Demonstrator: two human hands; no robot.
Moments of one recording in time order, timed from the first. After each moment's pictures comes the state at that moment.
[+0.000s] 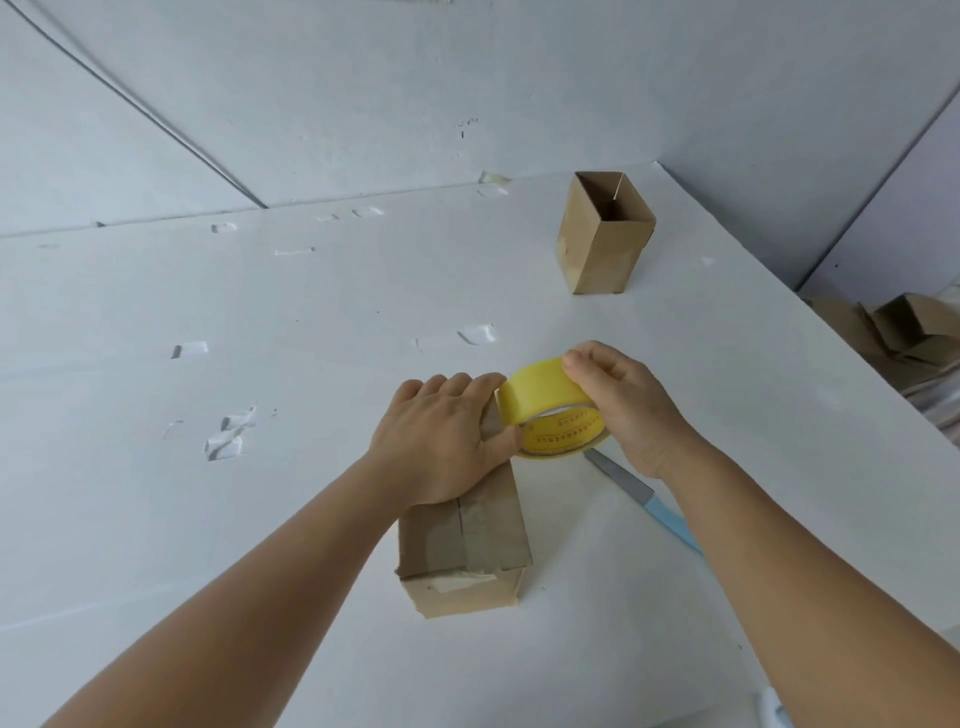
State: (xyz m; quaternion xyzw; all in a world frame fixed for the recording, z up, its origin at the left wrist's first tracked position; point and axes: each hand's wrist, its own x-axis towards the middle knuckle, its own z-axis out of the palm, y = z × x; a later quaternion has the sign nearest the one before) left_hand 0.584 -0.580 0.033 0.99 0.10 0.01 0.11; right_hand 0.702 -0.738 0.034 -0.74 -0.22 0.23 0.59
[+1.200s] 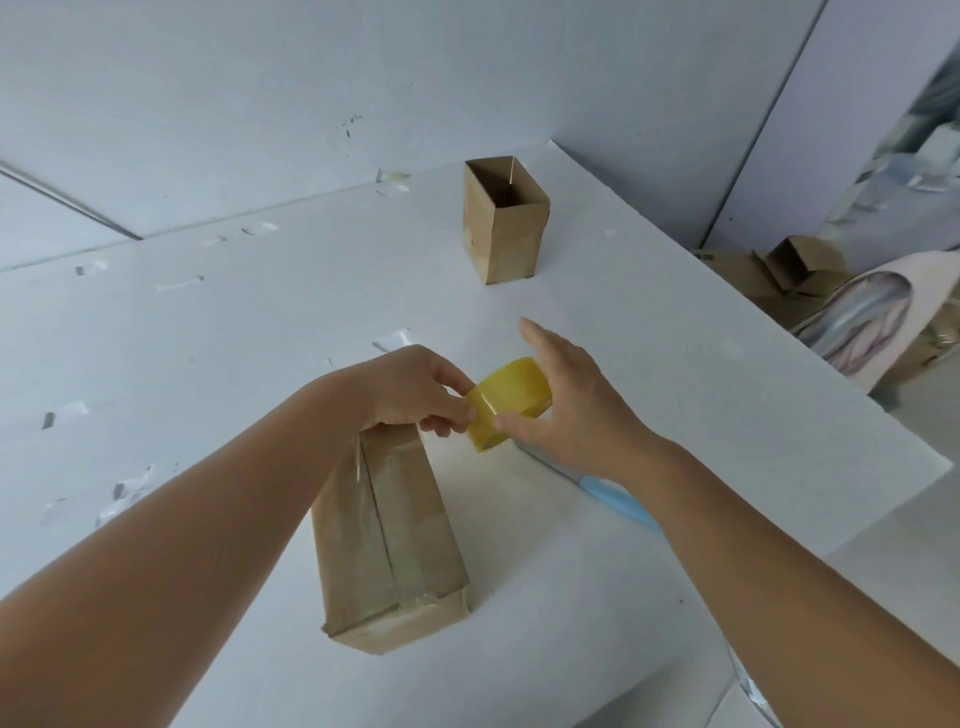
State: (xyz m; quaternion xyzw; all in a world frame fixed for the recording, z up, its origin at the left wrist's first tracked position) left_hand 0.669 -0.582 0.055 0.88 0.09 -0.23 0.41; right_hand 0.703 -0.777 0.031 -0.89 -0.31 0.08 0.31
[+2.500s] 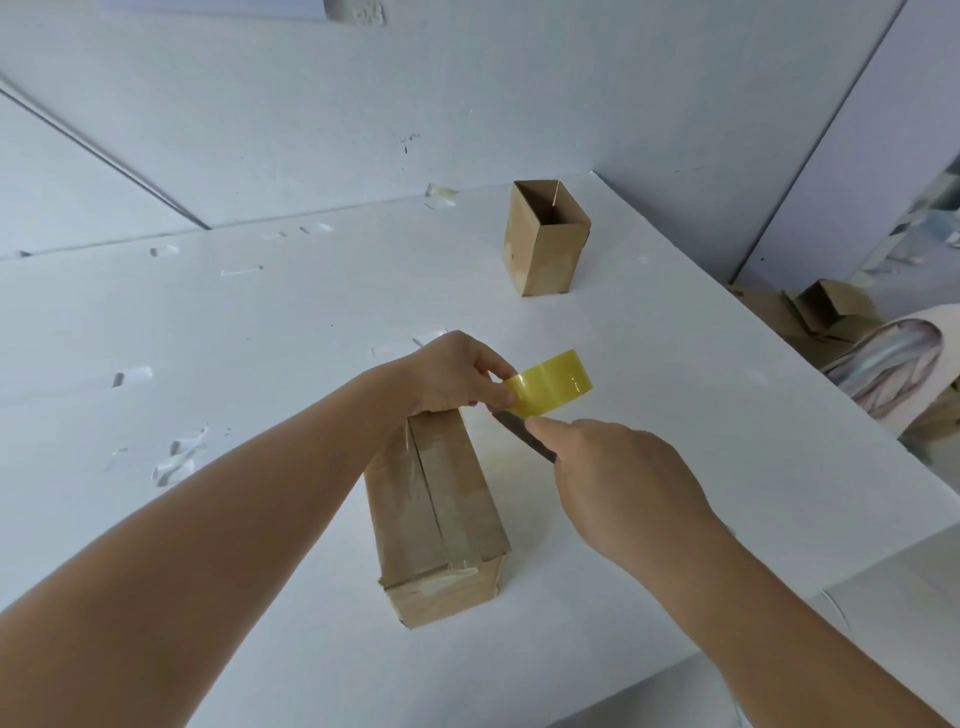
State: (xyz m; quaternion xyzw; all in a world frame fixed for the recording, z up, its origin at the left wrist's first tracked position) left_hand 0.655 -0.584 0.057 0.89 0.08 -0.13 0.44; right_hand 0.619 -0.787 0.074 -0.93 -0.36 0.01 0.05
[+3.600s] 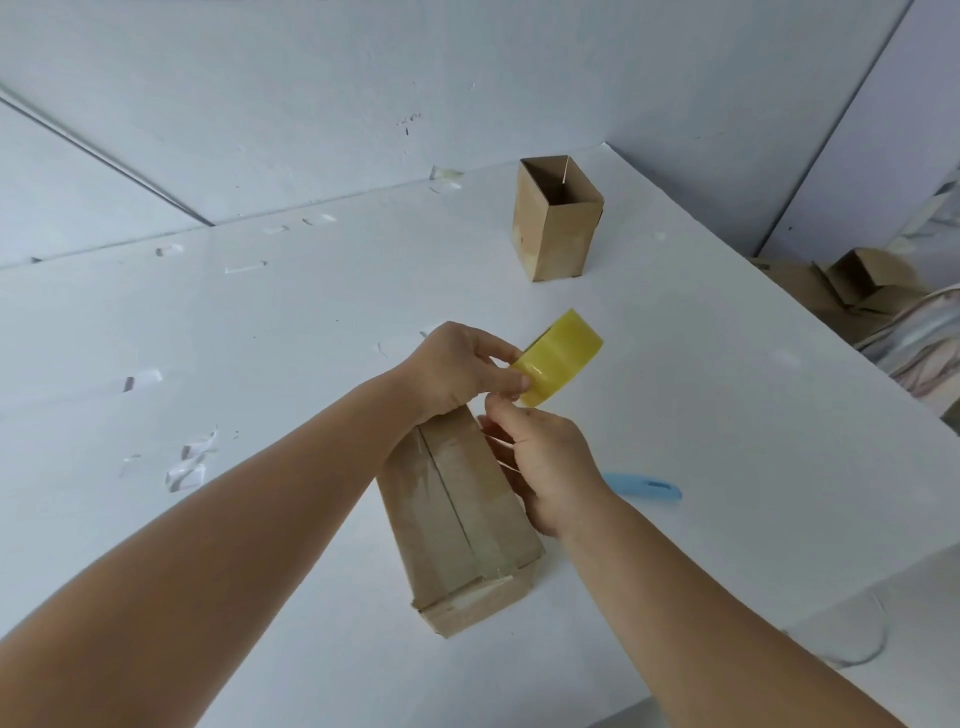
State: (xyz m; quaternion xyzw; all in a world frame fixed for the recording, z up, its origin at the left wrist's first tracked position) left_hand 0.651 -0.588 0.058 0.83 0.14 -0.08 0.53; right_hand 0.640 -0.714 0.015 -0.62 0.09 0.33 0.71
